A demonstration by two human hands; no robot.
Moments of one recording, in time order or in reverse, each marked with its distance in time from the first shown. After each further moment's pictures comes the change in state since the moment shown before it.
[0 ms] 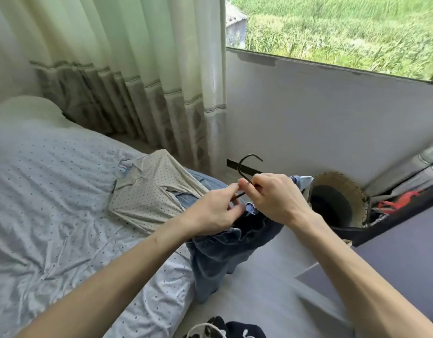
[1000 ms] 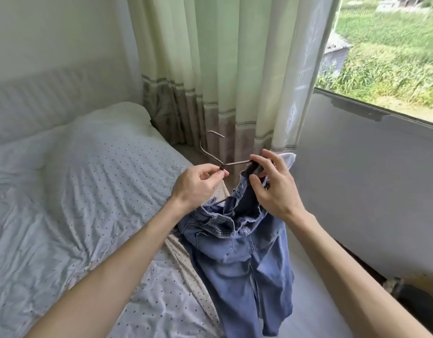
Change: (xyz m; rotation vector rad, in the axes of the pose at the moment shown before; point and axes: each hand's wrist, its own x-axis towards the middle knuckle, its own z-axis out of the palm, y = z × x) left_hand 0.068 -0.111 -0.174 -0.256 0.789 -0.325; right_hand 0.249 -0.034 0.073 0.427 0.036 -0.271
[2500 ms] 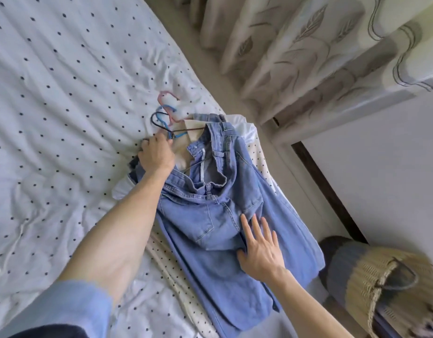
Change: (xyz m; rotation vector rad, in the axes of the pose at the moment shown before) left_hand 0.297 -0.595 0.094 0.569 -0.094 -0.636; right_hand -0.009 0.205 0.407 -0.655 -1.196 0.593
